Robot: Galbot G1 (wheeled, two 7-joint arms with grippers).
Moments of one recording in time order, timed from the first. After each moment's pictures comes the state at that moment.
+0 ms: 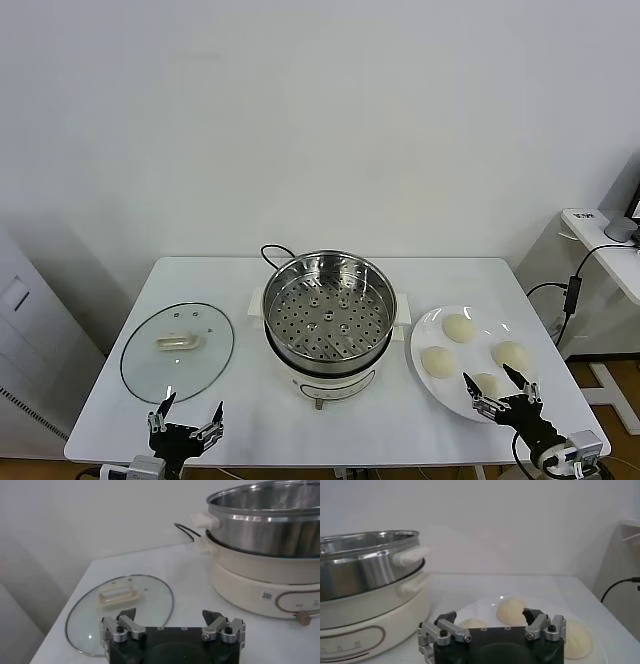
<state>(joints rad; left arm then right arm) 1.74 -1.60 -0.63 -2.21 0.21 0.38 0.20 -1.70 0.98 0.75 1.90 0.60 -0.02 -0.14</state>
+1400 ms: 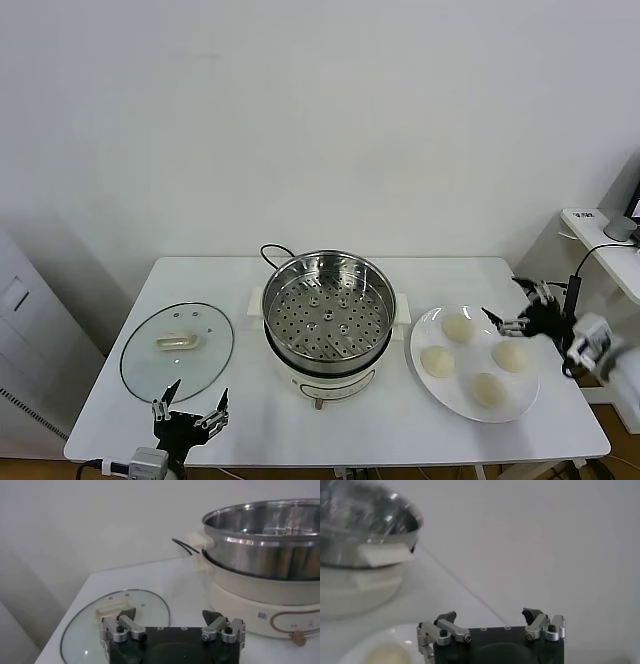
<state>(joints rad) 1.72 -1.60 -0.60 -2.25 0.21 0.37 0.20 -0.92 0.53 0.50 1.67 0.04 -0.18 -0.82</state>
